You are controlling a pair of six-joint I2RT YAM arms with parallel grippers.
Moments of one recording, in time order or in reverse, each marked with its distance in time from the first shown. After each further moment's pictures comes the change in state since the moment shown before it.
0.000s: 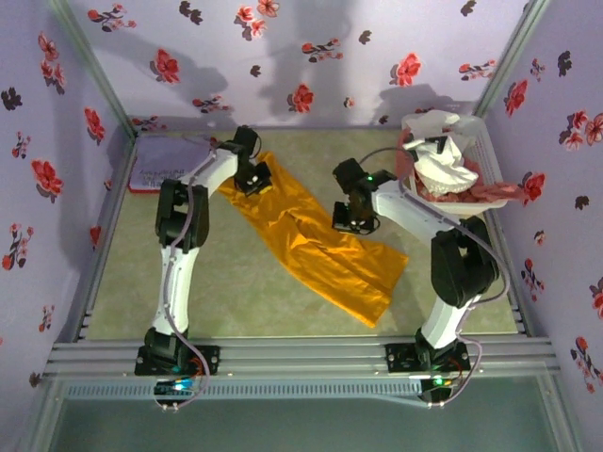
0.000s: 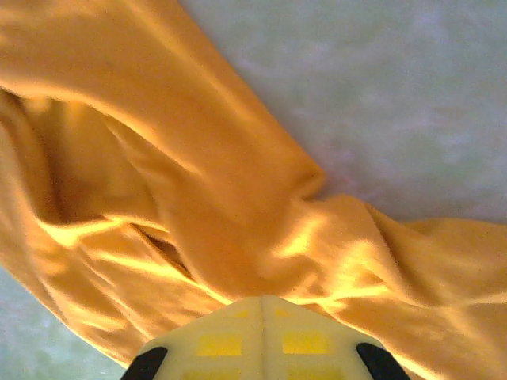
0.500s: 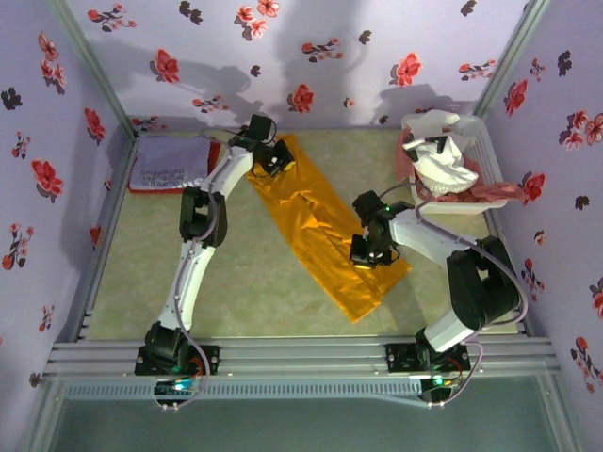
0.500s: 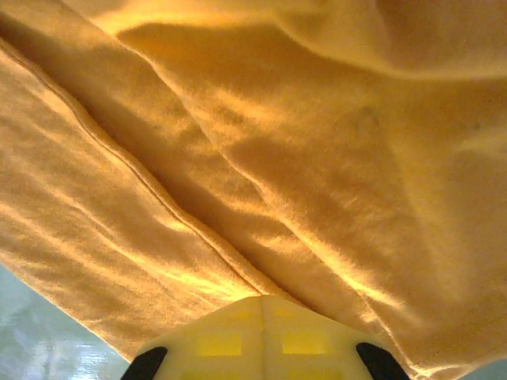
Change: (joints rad) left arm -0.041 0.259 0.413 0.144 0.157 -0.200; right arm -0.021 -0.177 -0.356 0.079 -0.107 0.043
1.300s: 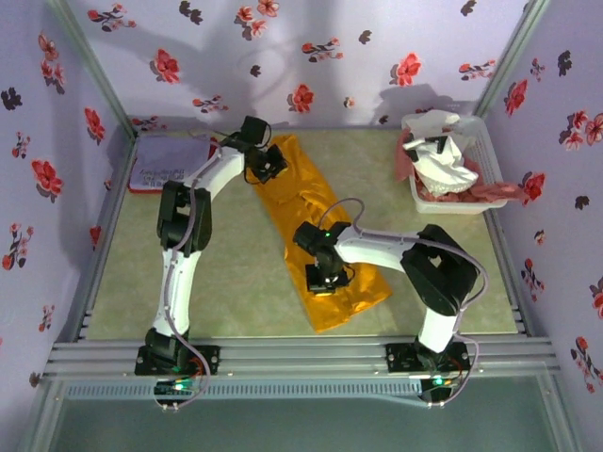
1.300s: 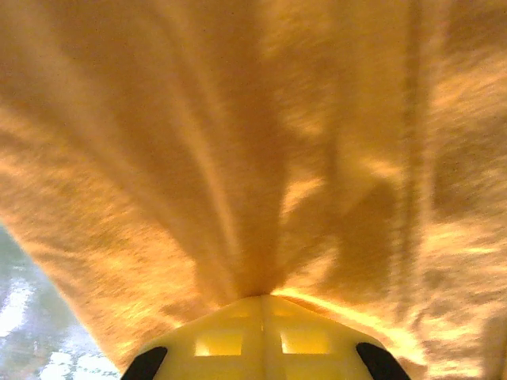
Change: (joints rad) left arm -0.016 -0.352 -0.480 0.048 -0.118 0.039; right arm 0.419 0.225 0.132 0.019 -0.001 0.135
